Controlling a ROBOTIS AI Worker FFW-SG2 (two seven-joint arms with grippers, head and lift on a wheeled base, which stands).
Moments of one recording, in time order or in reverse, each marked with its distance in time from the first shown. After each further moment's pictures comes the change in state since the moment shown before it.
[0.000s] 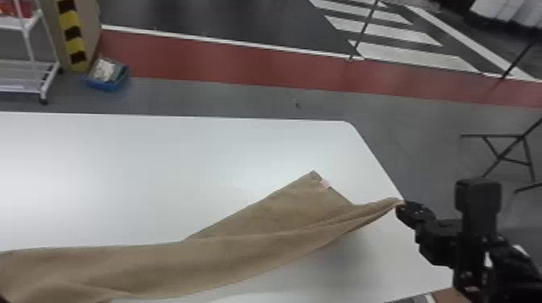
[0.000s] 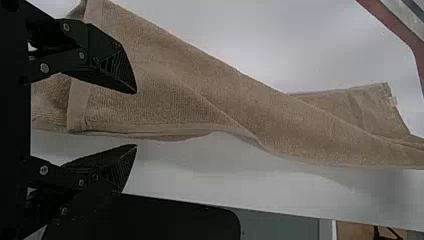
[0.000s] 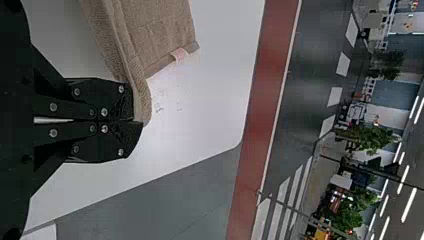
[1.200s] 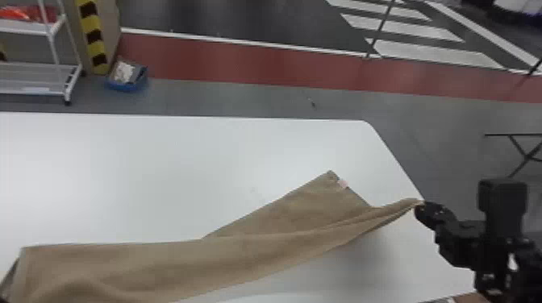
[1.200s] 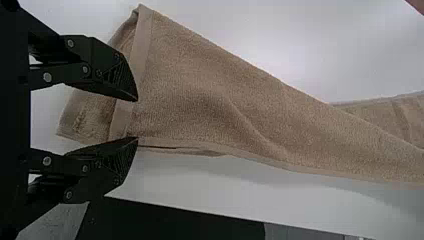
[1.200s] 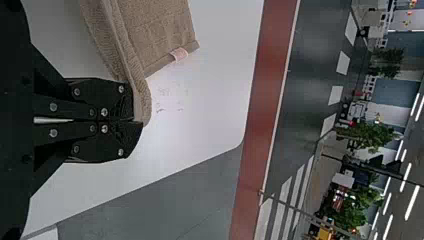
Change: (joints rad) left arm -0.028 0.030 0.054 0.070 -0.012 0.001 -0.058; right arm -0.023 0.008 -0.002 0.024 0.000 0.000 0.005
